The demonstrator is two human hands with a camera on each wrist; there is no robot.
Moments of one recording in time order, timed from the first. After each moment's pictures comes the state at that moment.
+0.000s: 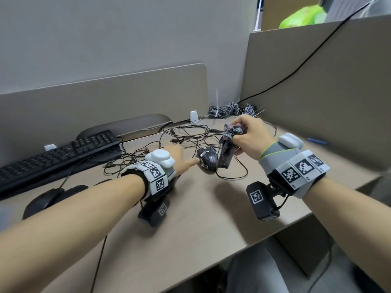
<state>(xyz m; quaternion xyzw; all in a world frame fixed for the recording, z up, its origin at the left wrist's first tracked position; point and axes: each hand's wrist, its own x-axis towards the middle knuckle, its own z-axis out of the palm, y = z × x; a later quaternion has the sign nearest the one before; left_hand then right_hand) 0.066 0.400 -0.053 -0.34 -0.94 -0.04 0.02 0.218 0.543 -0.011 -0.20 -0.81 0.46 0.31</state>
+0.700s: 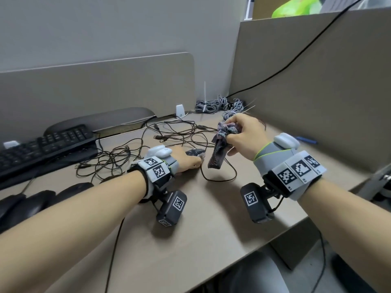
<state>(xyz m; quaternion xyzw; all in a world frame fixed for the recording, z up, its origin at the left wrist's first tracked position) 0.059 0.460 -0.077 -0.25 -0.93 -0.21 -0.14 0.207 0.571 -0.022 -0.22 -0.81 0.46 0.29</state>
